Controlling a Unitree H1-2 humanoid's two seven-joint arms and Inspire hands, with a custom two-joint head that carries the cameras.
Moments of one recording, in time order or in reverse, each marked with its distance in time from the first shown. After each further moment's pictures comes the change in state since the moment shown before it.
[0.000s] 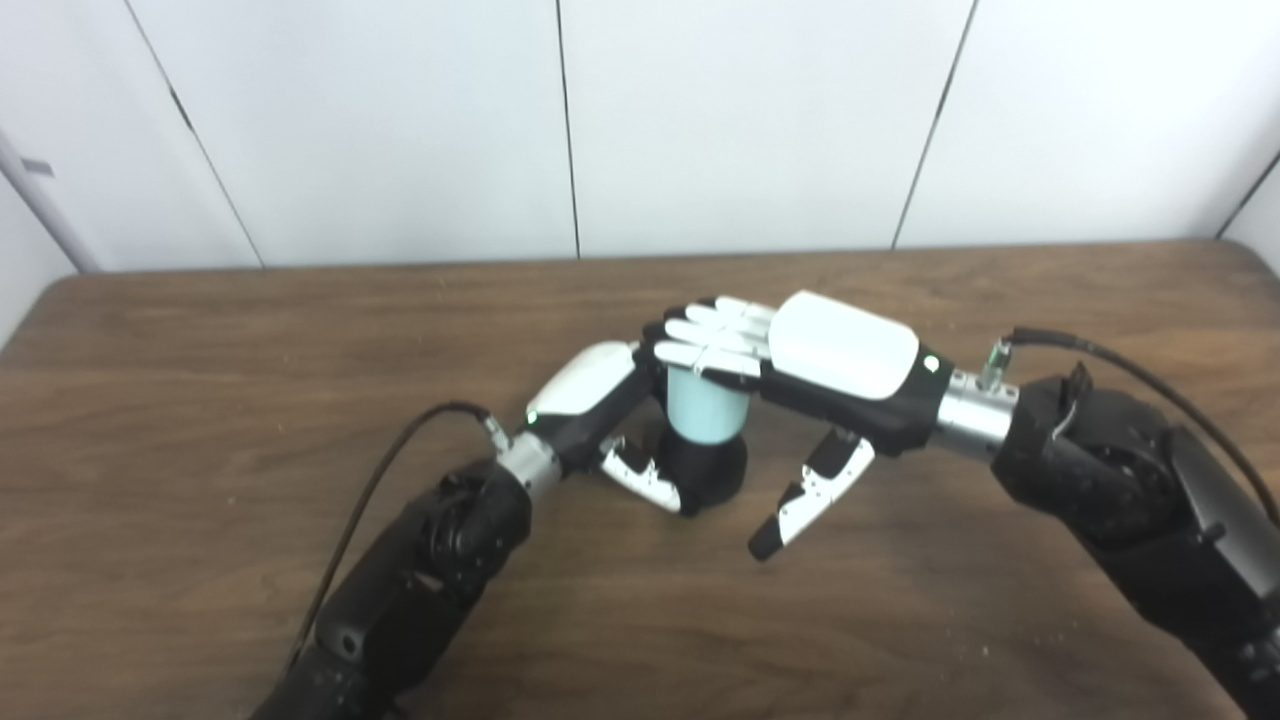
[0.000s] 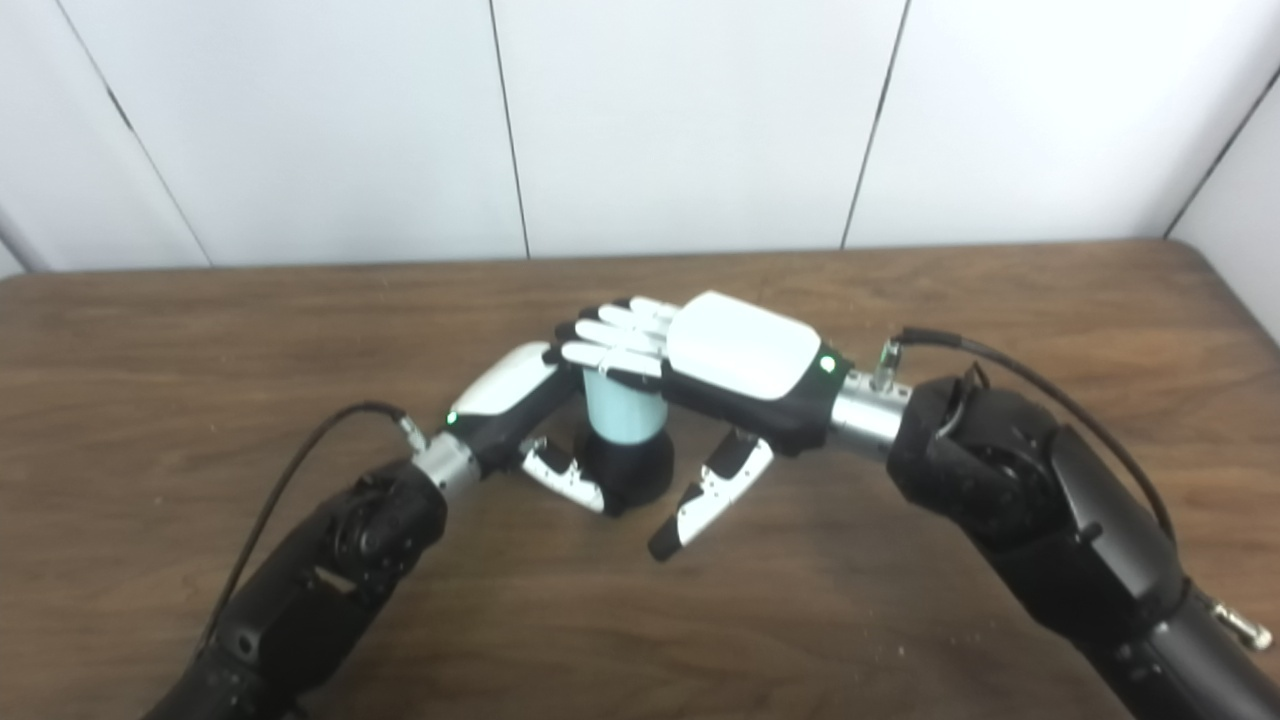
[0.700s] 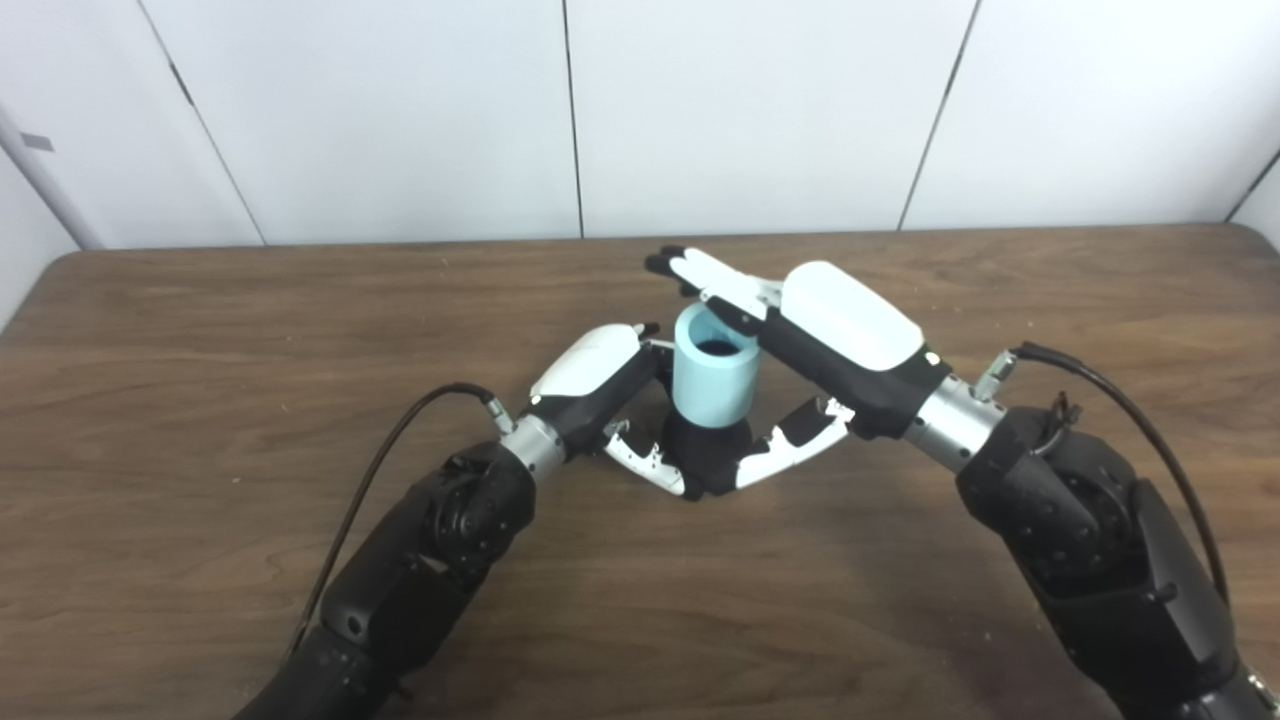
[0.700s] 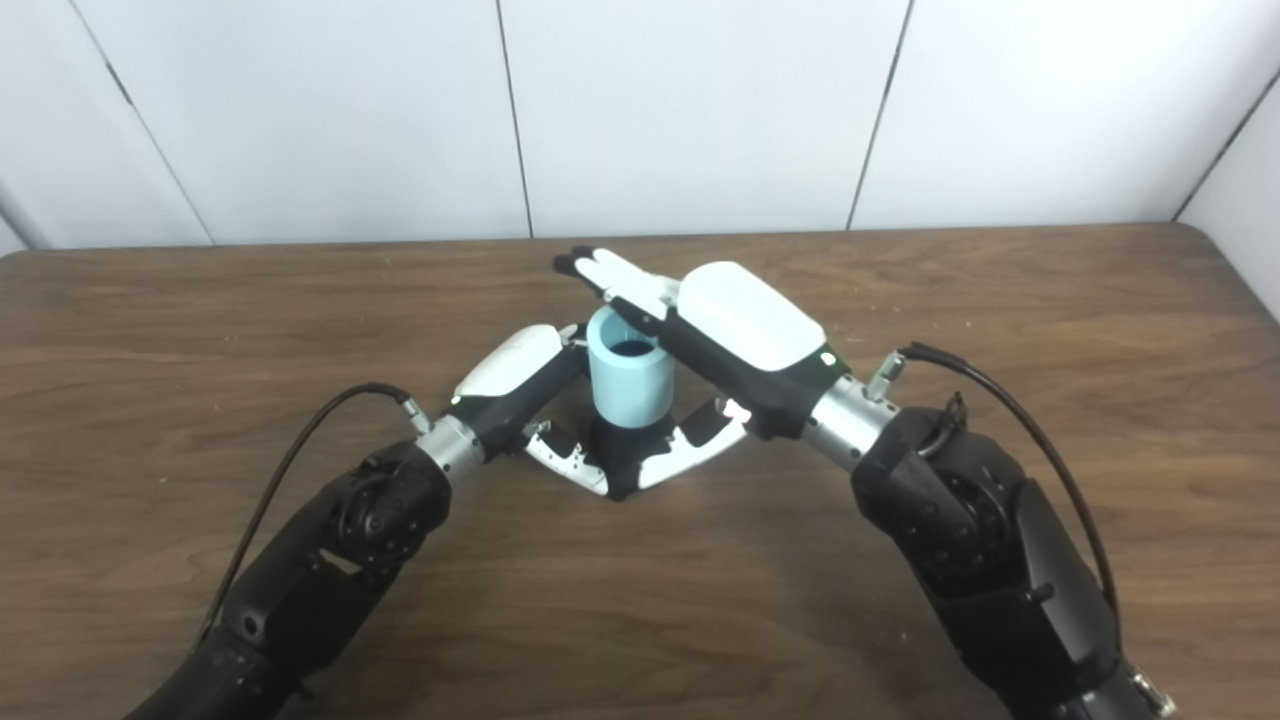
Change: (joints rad) left arm -0.002 -0.004 -0.003 0.004 0.001 -0.003 0.005; right arm 0.128 0.198 -0.166 -0.081 -0.100 0.201 -0.089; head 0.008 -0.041
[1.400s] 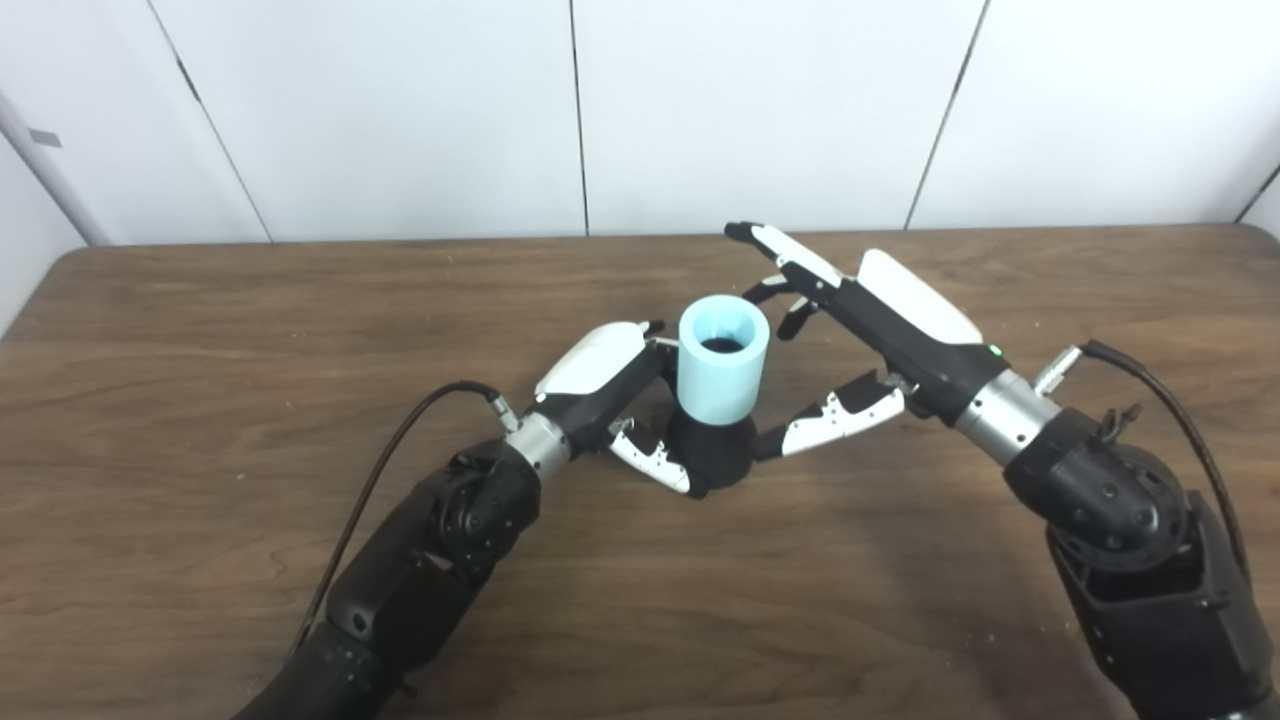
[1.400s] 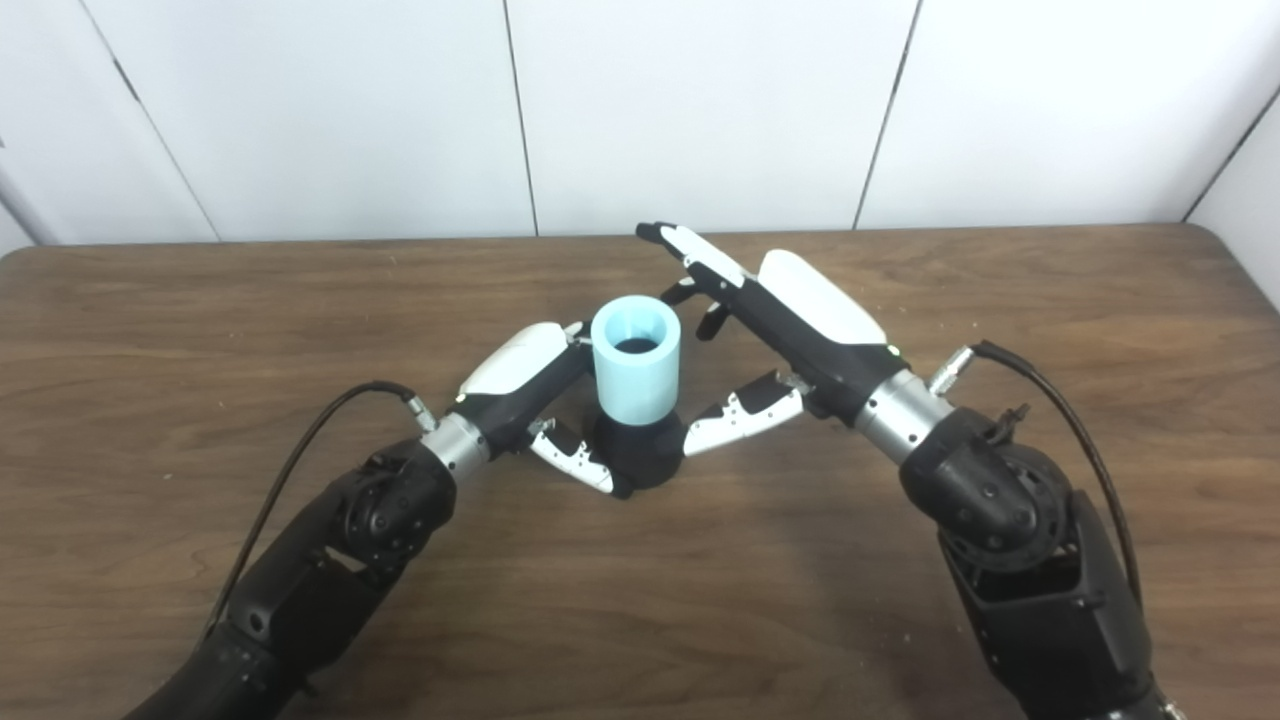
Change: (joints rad) left arm 0.001 -0.001 -0.002 0.000 0.002 0.000 0.005; right arm 0.030 0.020 -0.103 -0.001 0.224 0.168 0.041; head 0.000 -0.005
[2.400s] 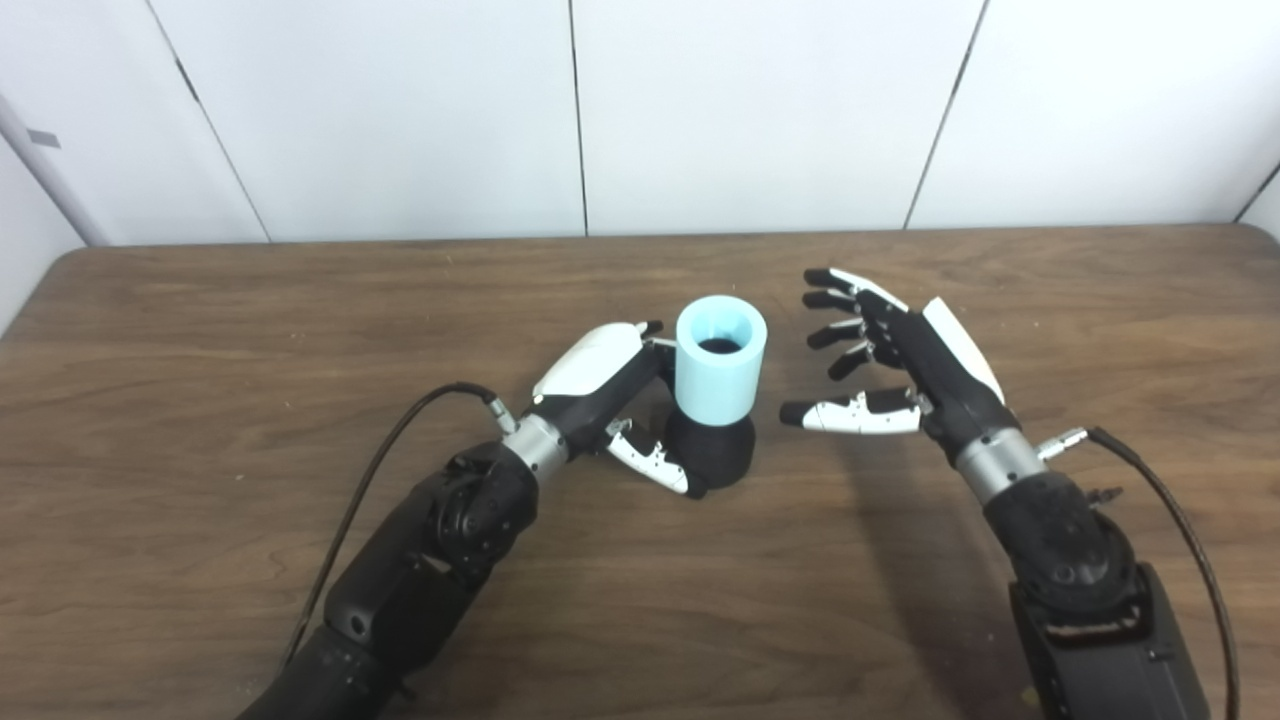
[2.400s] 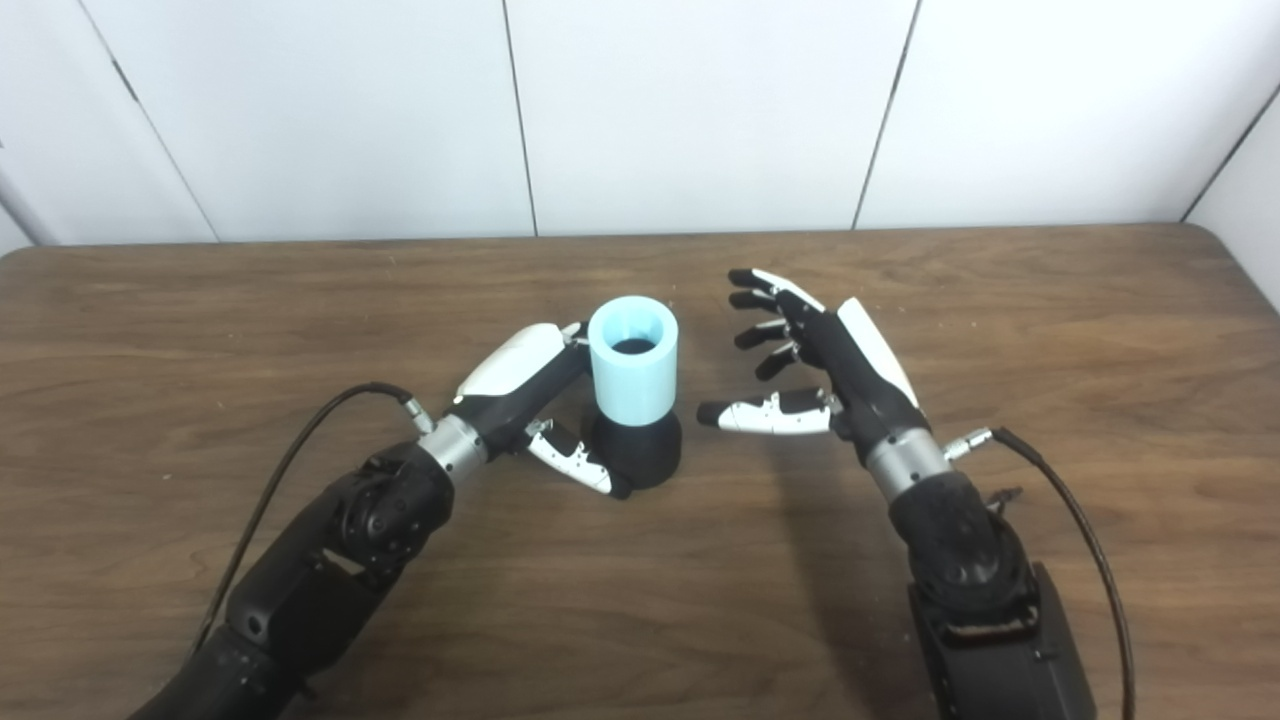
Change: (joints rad) left arm 0.025 0.000 0.029 -0.005 -0.002 -0.021 0.015; right arm 0.128 0.122 -0.078 0.127 0.037 0.113 -0.237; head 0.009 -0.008
